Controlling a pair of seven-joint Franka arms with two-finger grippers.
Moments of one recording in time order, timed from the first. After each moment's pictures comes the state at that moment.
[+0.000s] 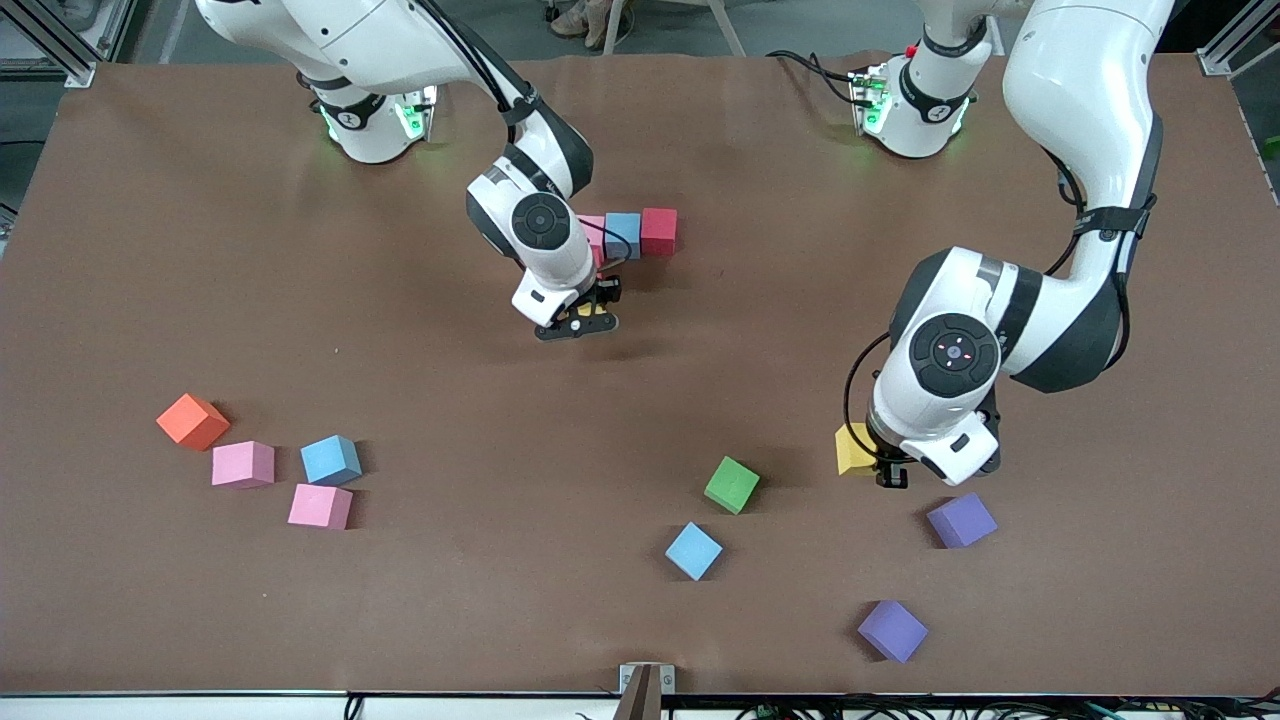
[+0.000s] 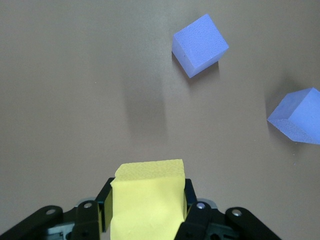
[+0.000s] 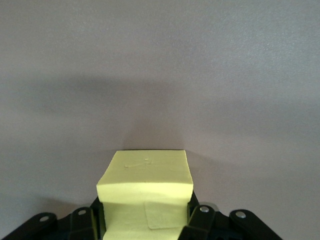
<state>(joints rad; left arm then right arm) -0.17 0.60 -0.27 -1.39 0.31 1.93 -1.97 0.53 0.49 0.25 -2.02 0.00 2.43 0.61</state>
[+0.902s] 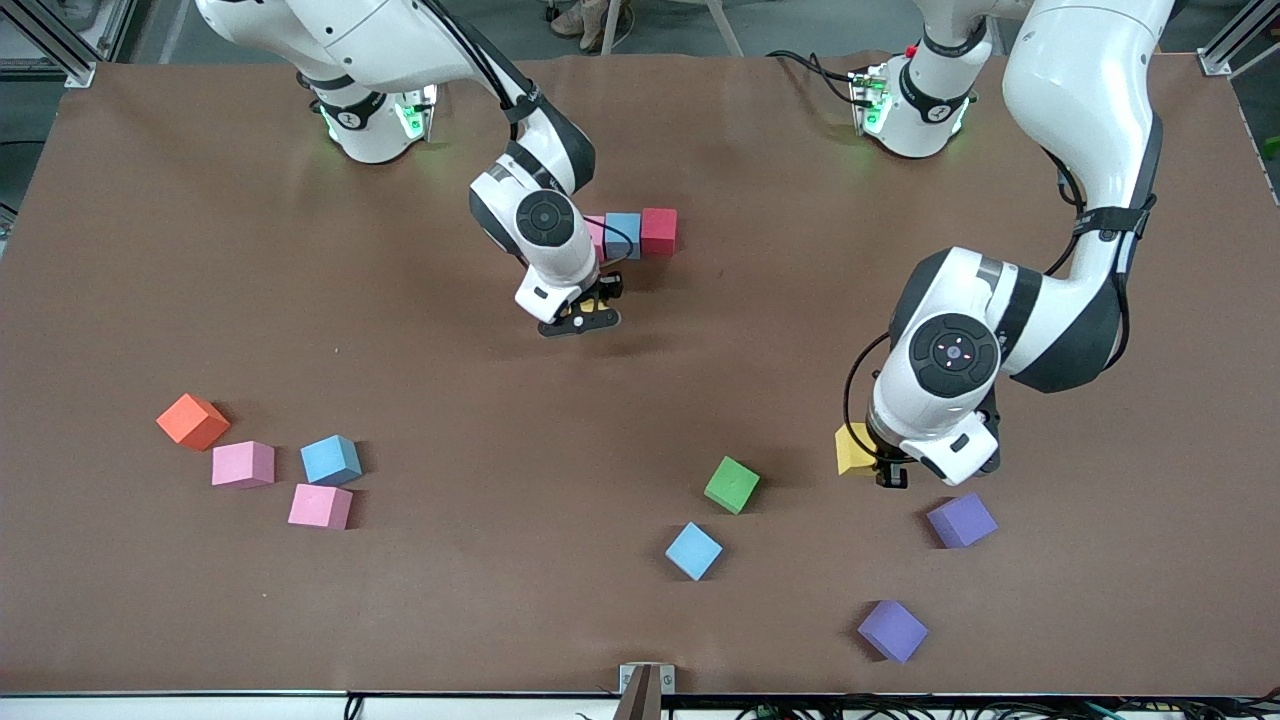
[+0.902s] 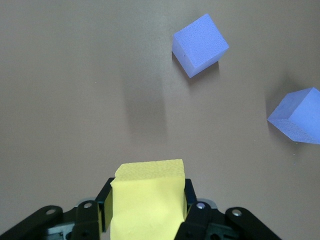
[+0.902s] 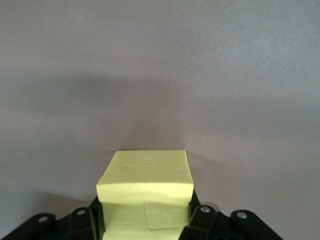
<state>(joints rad) -0.17 0.60 -0.27 -1.39 0.31 1.93 -1.97 0.54 0.49 0.25 -2.02 0.01 2.43 0.62</state>
